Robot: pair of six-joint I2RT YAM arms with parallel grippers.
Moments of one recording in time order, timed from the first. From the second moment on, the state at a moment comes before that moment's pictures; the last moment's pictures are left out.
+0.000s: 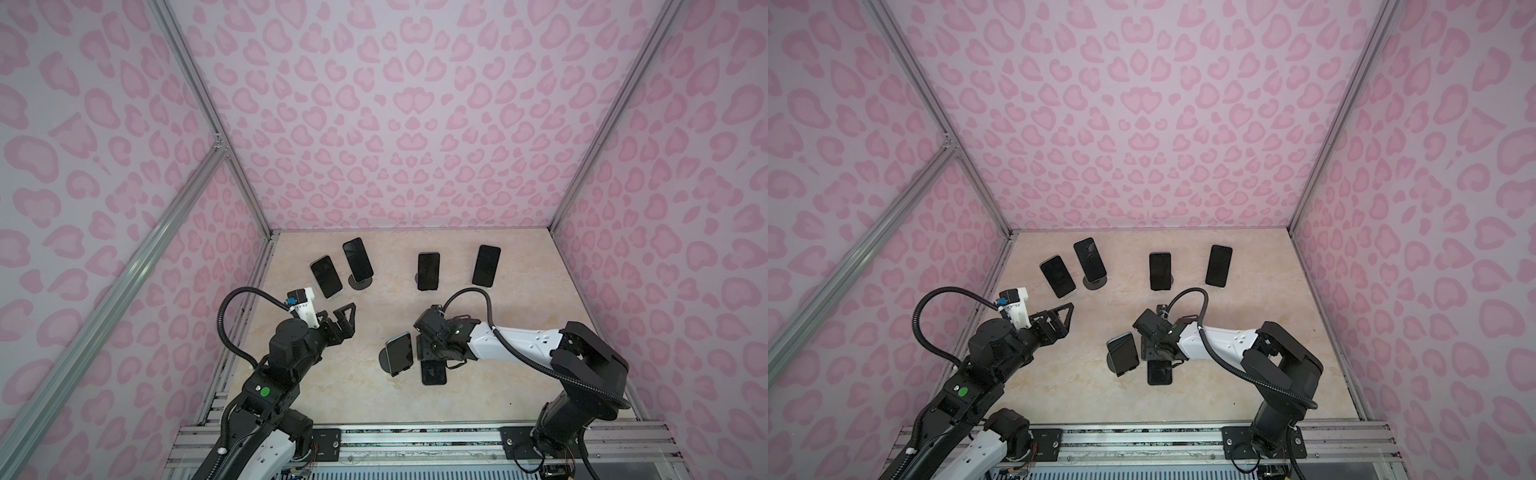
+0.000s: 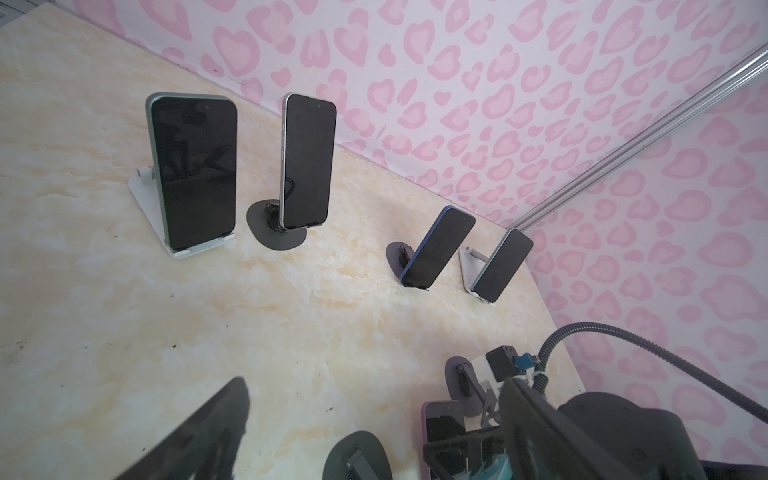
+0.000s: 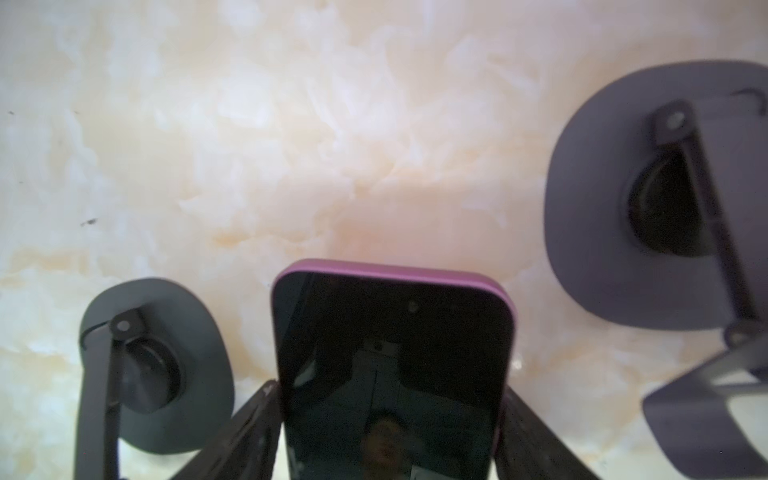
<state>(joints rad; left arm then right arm) -0.43 0.54 0.57 -0.35 -0.05 -0.65 0.92 1.66 0.95 -0.48 0.17 0.84</state>
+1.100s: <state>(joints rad) -0.43 0.67 0.60 -0.30 0.16 -0.71 0.68 1.47 0.94 -0.60 0.35 0.44</state>
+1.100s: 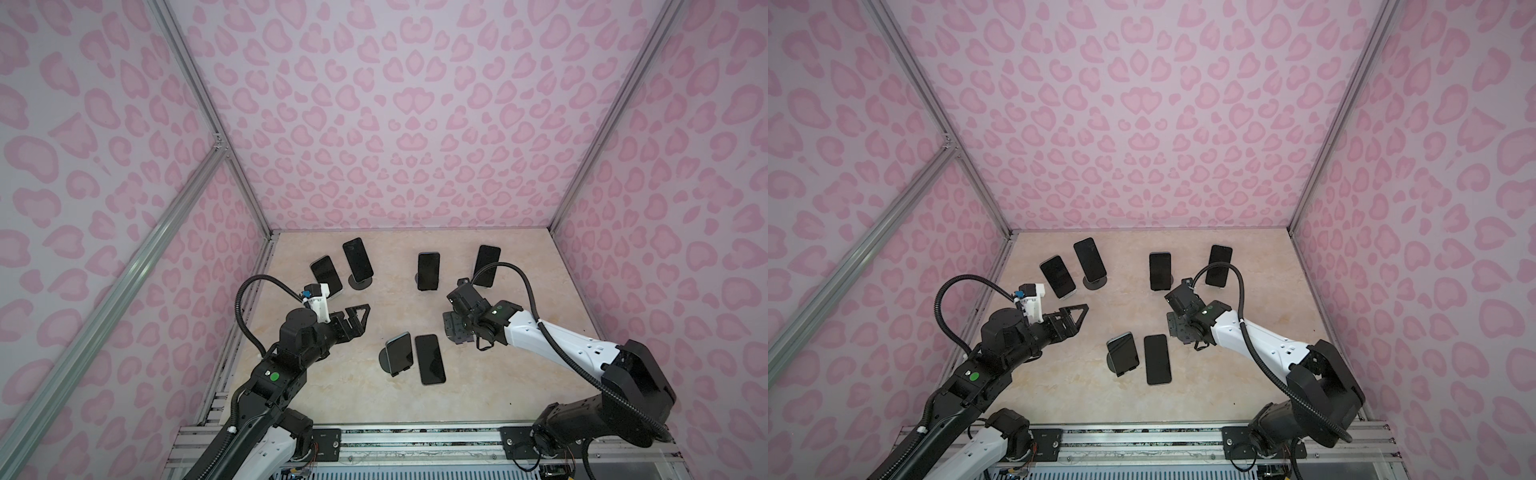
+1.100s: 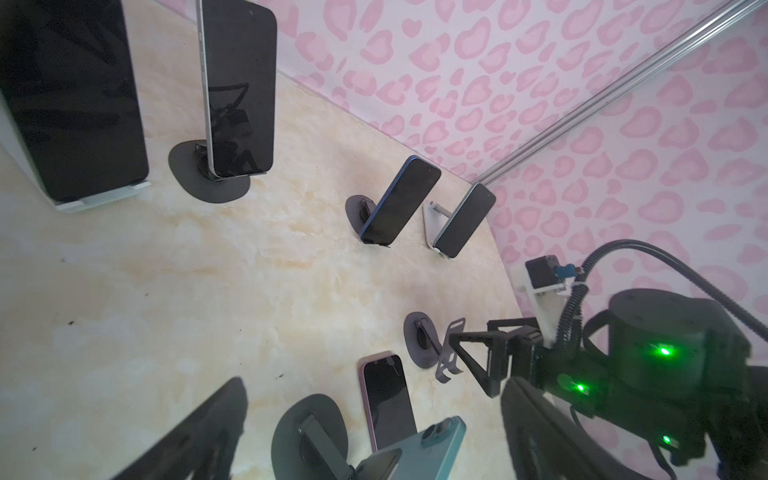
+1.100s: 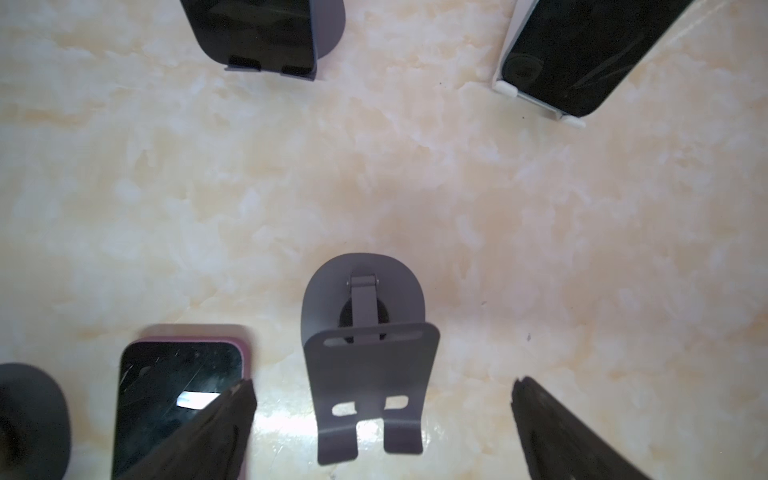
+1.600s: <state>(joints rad) -0.43 0.65 0.60 -0.30 0.18 -0.69 0.60 1.54 0.85 -0.42 0.17 0.34</state>
